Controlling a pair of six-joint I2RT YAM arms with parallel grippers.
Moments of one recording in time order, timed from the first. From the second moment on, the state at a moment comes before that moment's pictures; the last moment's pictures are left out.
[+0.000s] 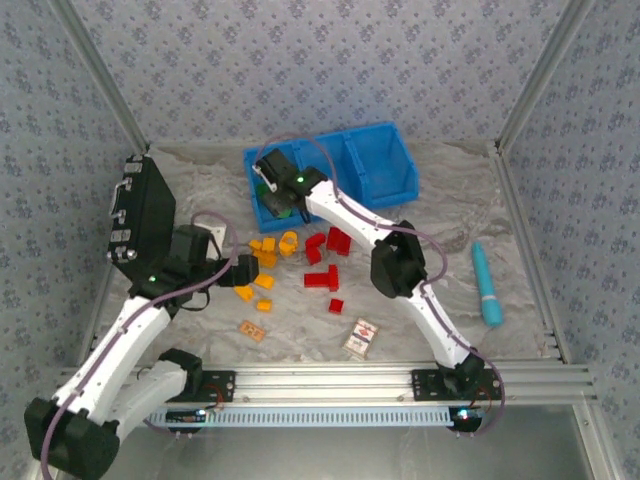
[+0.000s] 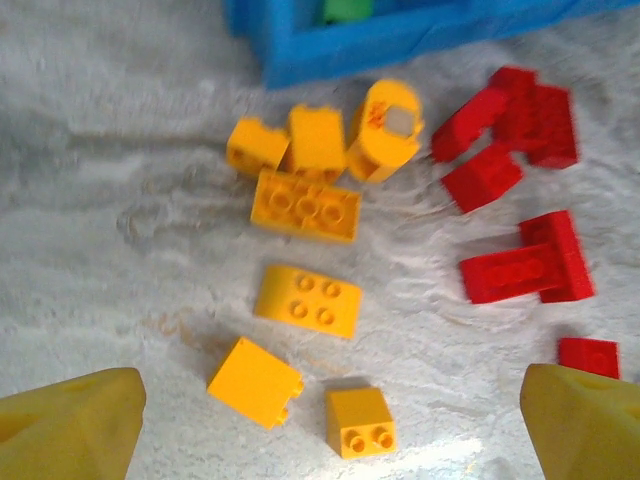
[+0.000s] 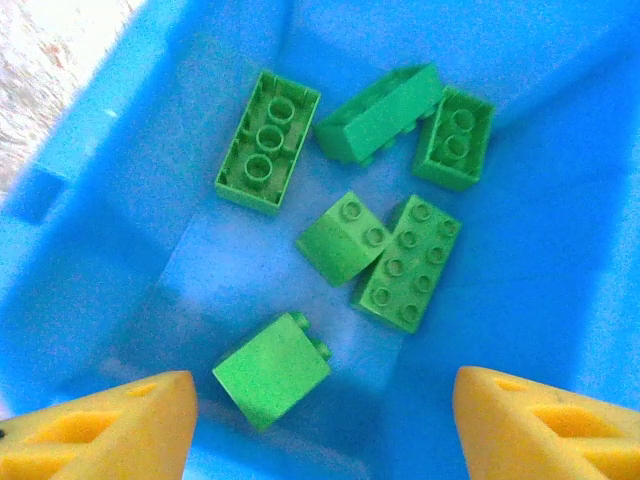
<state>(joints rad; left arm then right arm) -0.38 0.88 0.73 -0.71 0.09 -0.37 0.79 2.42 2.37 -0.83 0.27 -0.05</state>
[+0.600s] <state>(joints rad) -0.63 0.99 0.64 -0.72 -0.14 -0.89 0.50 2.30 2.39 -0.85 0.15 -0.04</state>
